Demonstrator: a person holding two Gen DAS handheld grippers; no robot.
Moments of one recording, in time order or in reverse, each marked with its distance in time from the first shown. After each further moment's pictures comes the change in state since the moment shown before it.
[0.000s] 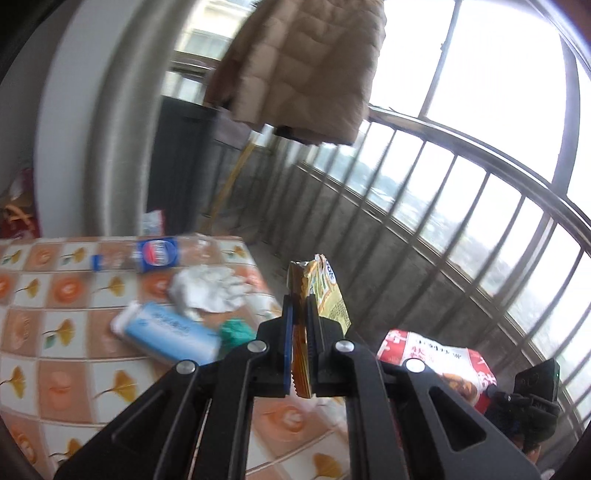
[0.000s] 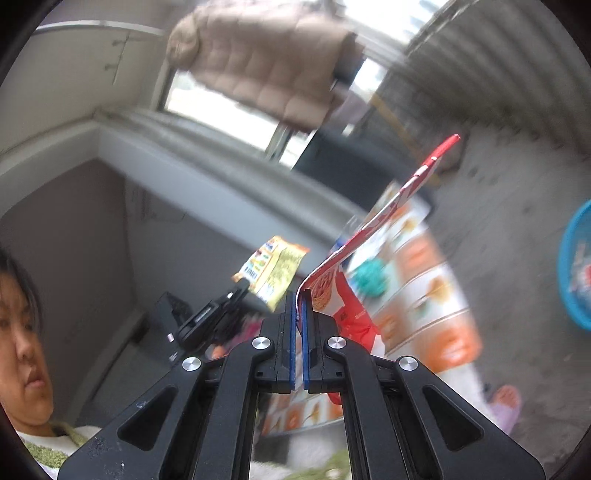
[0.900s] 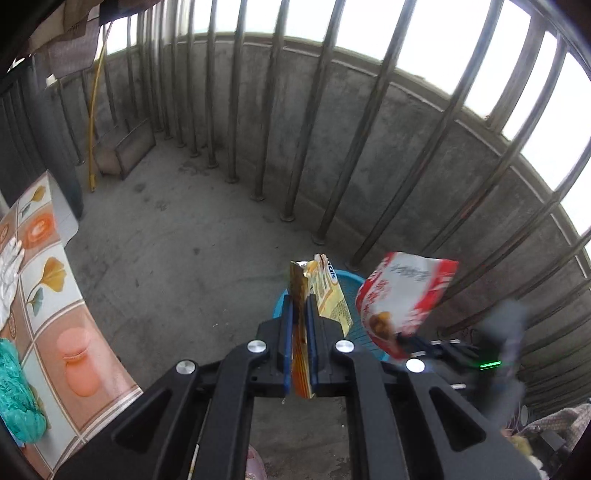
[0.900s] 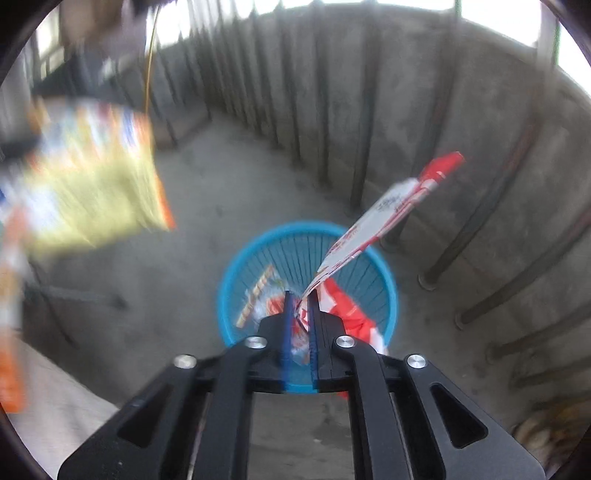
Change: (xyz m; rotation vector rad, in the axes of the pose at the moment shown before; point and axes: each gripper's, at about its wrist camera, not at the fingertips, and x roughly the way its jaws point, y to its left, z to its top) left arm 0.296 -0.187 -0.100 0.350 0.552 -0.105; right arm 0.054 -0.202 0.014 -0.287 0.164 -1.237
